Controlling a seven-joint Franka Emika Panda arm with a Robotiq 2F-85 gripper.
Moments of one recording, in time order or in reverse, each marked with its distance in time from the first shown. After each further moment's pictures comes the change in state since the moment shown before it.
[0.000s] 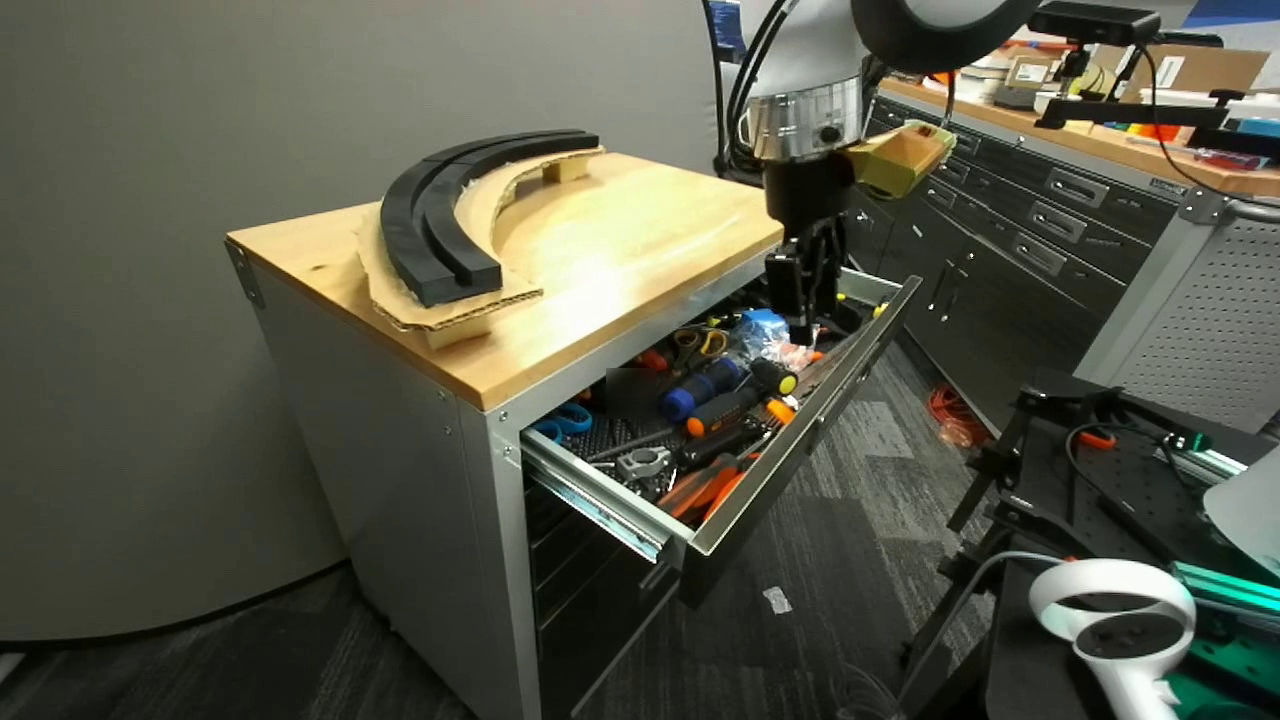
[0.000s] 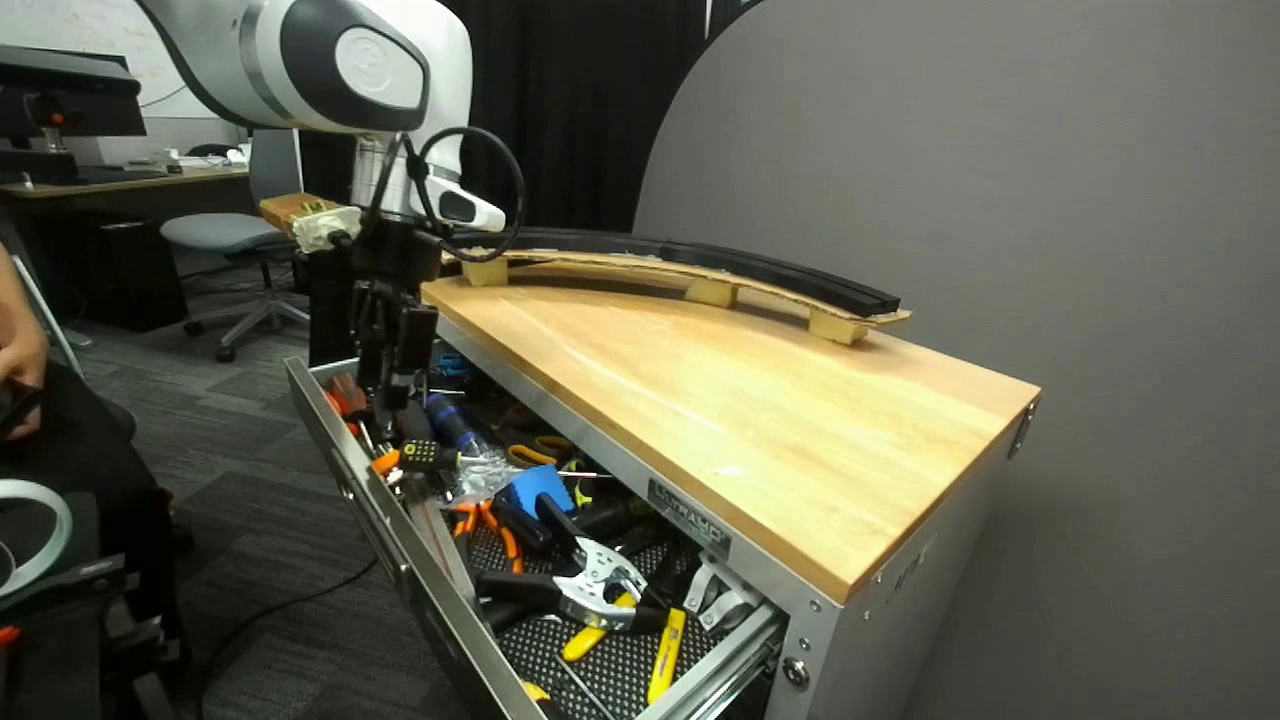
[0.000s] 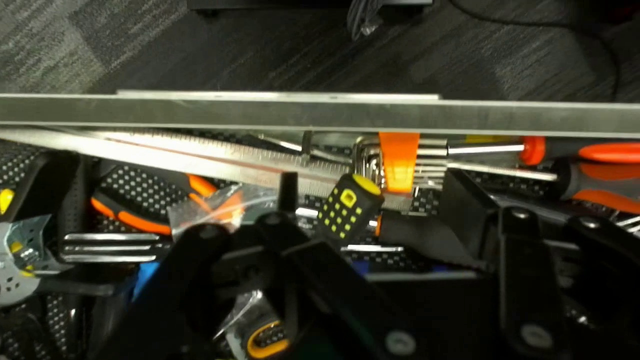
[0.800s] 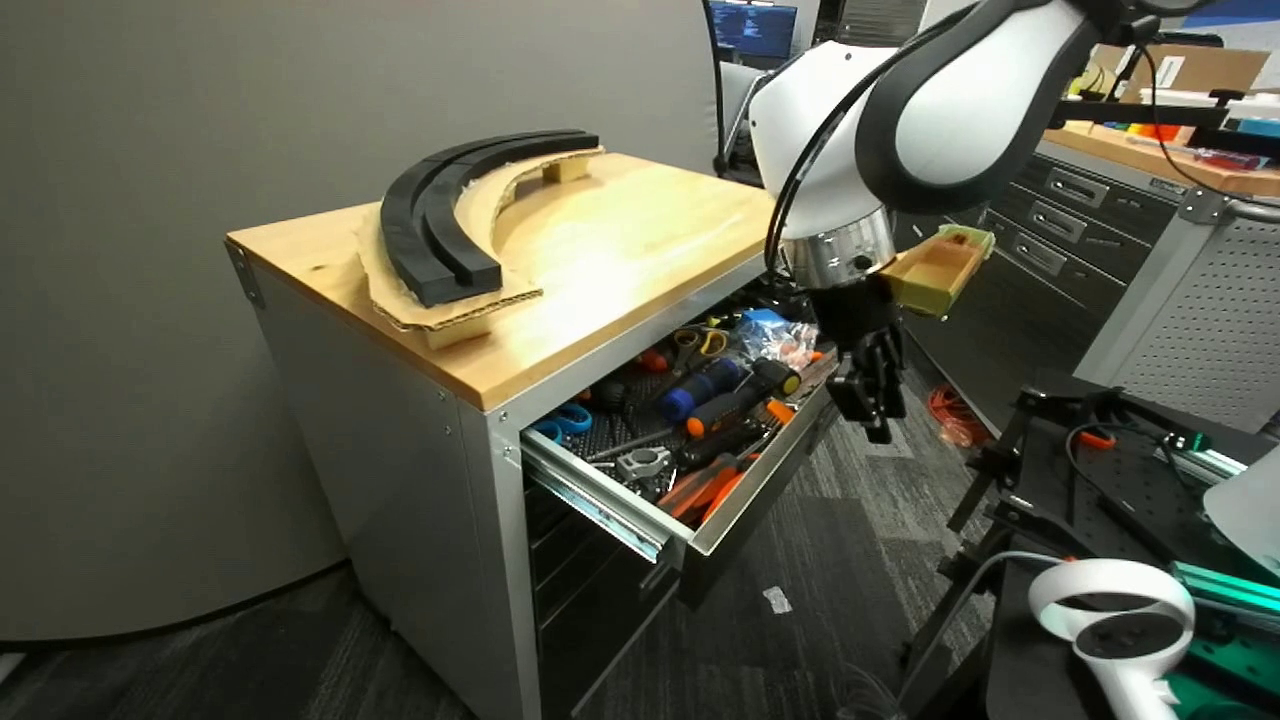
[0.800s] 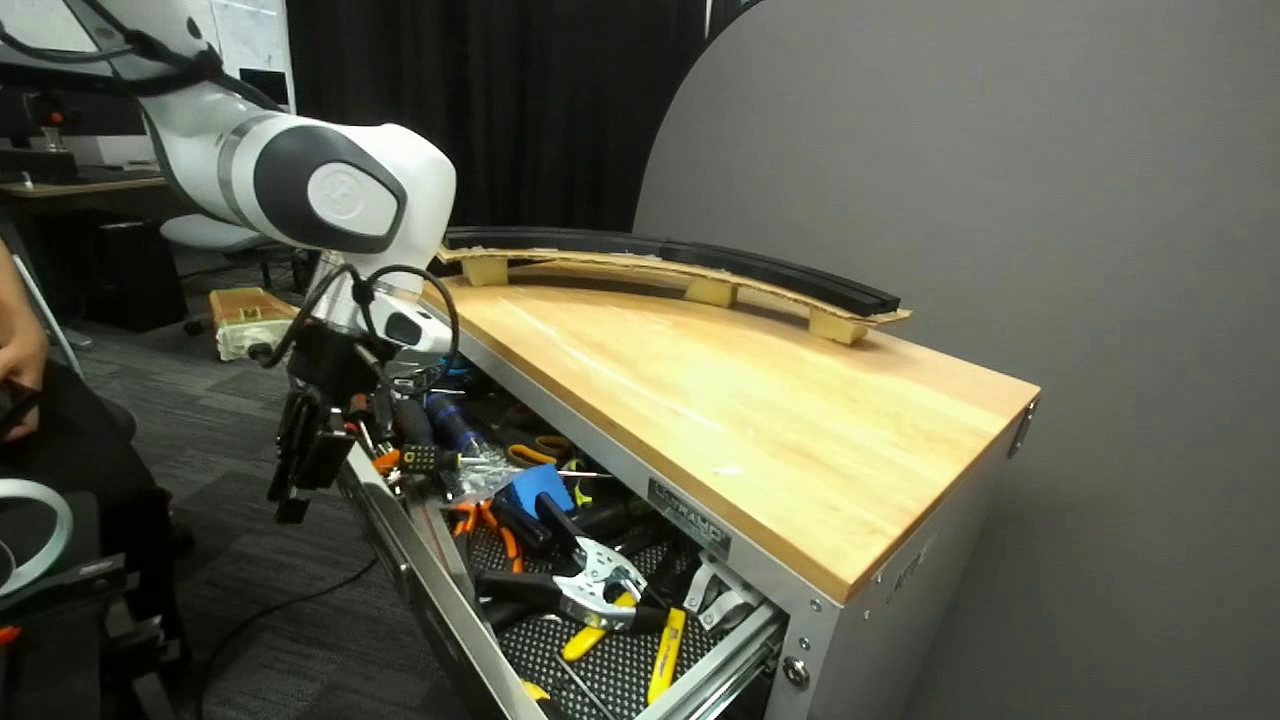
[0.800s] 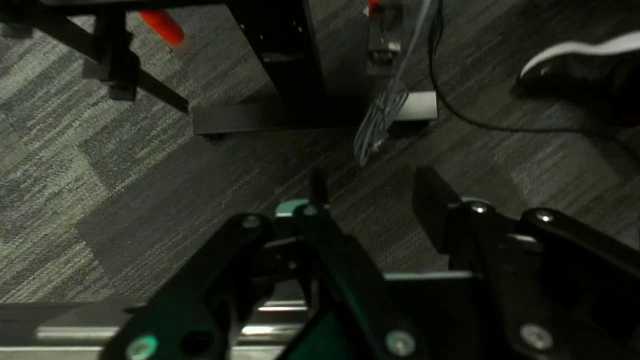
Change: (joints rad) arm 0.001 0.135 0.007 -0.104 0.058 0.015 0.044
